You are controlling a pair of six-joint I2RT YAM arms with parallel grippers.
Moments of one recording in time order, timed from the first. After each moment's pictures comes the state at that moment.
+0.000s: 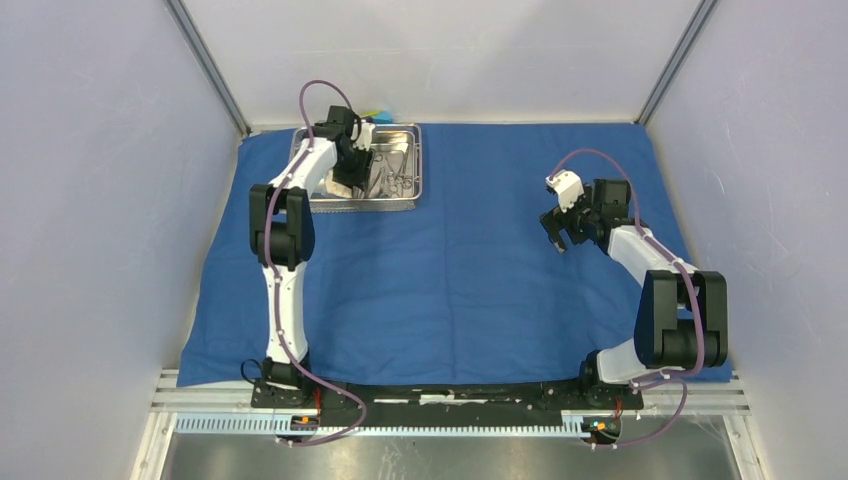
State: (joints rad) left arm -0.16 2.28 1.97 -0.79 0.11 0.15; right arm -0.04 1.47 0.82 -0.18 -0.29 -0.61
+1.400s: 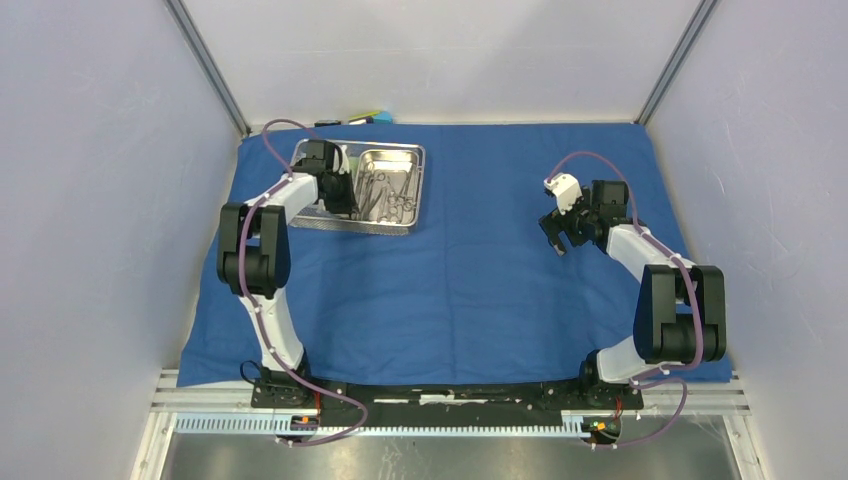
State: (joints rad) left arm -0.11 1.97 1.39 -0.45 0.20 -0.17; right arm -0.04 1.50 0.82 -0.18 -0.29 -0.63
